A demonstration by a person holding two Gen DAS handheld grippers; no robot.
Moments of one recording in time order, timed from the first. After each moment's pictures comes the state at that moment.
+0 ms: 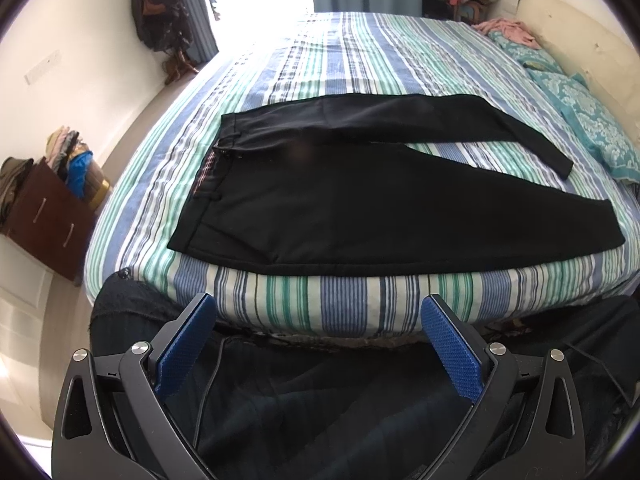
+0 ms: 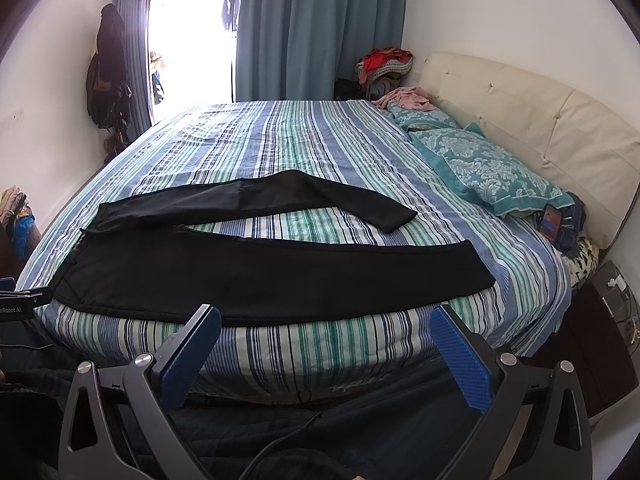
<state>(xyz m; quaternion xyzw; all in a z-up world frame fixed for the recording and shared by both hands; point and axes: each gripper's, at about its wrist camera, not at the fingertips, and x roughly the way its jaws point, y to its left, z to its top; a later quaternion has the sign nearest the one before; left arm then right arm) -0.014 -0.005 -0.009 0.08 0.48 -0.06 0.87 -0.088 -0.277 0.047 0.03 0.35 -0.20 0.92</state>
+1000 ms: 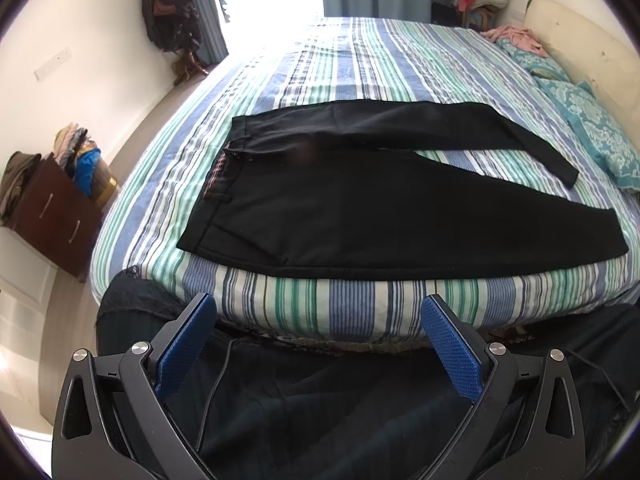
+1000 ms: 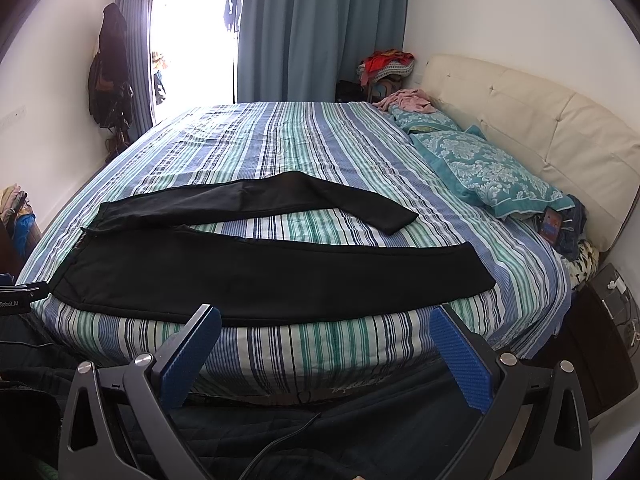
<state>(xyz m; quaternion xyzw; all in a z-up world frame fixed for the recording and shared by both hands) -0.013 0.001 -0.005 0.07 0.48 -0.04 0.88 -0.088 -0.276 0.047 0.02 0.35 -0.20 0.92</state>
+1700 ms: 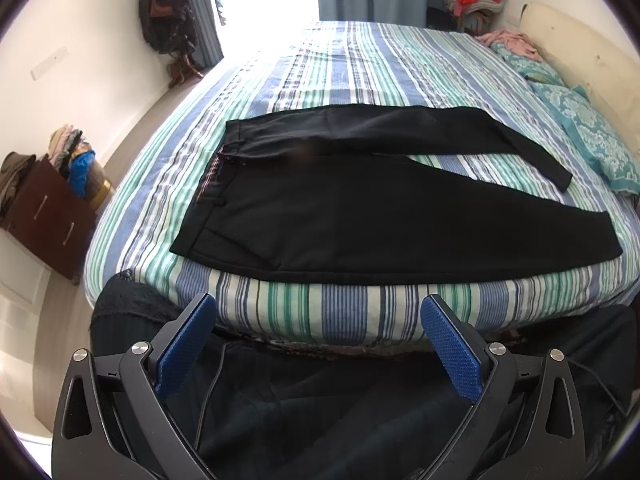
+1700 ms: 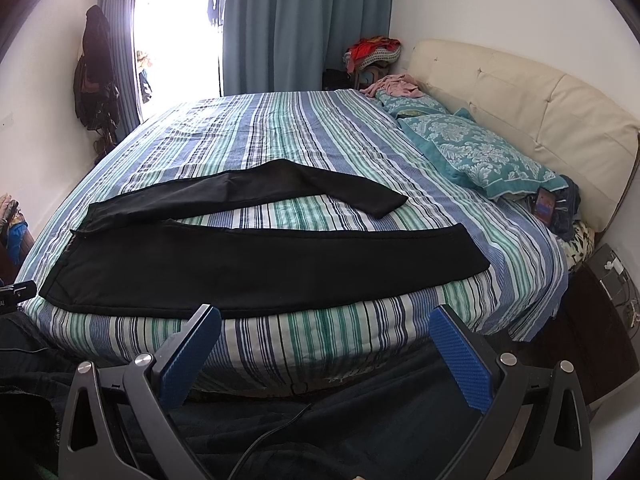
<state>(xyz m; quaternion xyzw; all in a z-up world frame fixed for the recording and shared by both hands) -0.011 -0.002 -0.004 0.07 0.47 -0.06 0.88 -0.090 -0.288 0.036 0.04 0.36 -0.22 0.91</state>
